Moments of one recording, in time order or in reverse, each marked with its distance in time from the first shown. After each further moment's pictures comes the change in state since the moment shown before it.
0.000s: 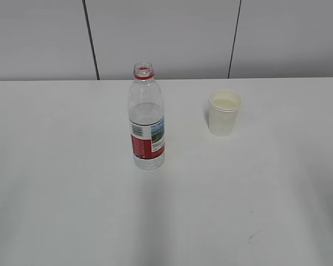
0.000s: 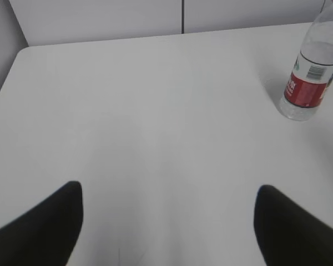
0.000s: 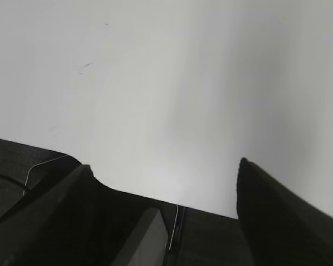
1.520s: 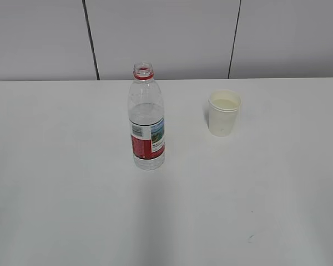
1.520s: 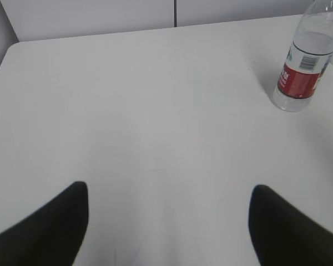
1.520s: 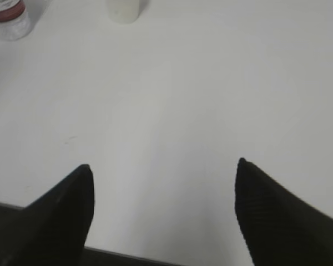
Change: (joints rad) left arm -0.025 -0.008 0.006 0.000 0.012 0.000; right arm 0.053 -0.778 0.140 -0.117 0.038 0.103
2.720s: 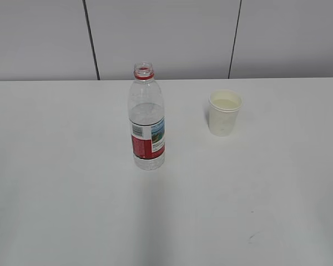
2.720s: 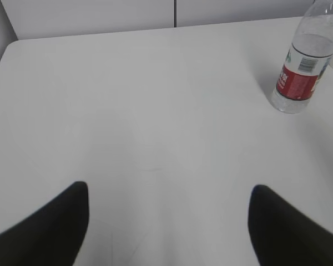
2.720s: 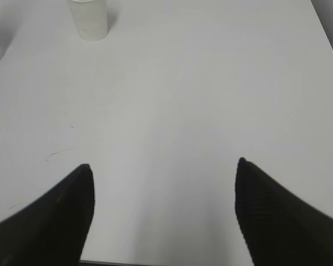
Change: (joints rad) left arm 0.000 0.000 0.000 -0.003 0.000 -0.014; right arm 0.042 -0.038 0.002 -0.119 -0.011 0.180
